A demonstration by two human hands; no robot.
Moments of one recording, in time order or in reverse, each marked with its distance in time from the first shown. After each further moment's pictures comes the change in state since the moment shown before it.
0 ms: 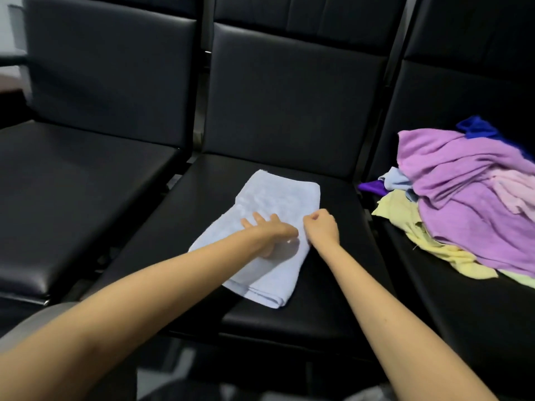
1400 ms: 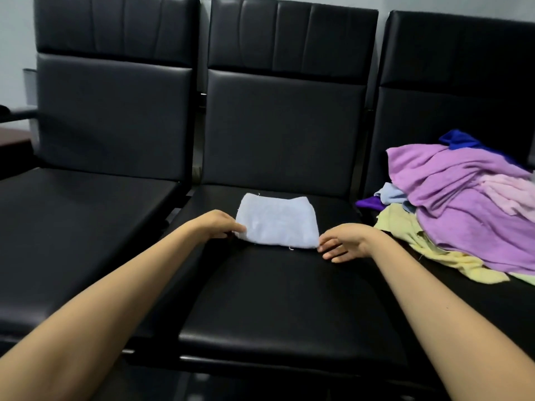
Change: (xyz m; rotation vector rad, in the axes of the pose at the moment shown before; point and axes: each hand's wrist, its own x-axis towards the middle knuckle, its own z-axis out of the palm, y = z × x) left_hand 0.046 -0.073 -0.106 -0.212 0.150 0.170; right_hand 0.021 0.005 -0.062 0.142 -0.638 0.247
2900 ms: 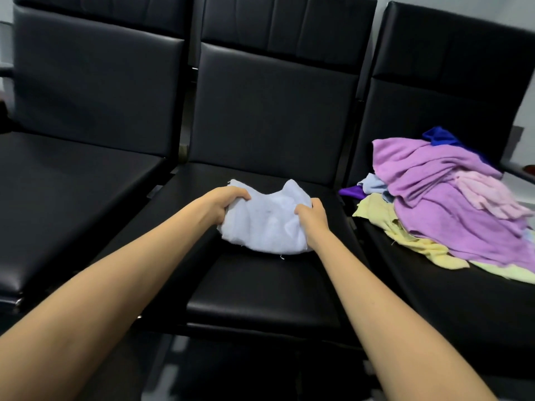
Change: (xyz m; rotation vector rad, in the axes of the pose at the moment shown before) left_hand -0.040 0.047 0.046 -0.636 -0.027 -0.149; right_hand -0.021 0.002 0.058 0.436 0.460 -0.404
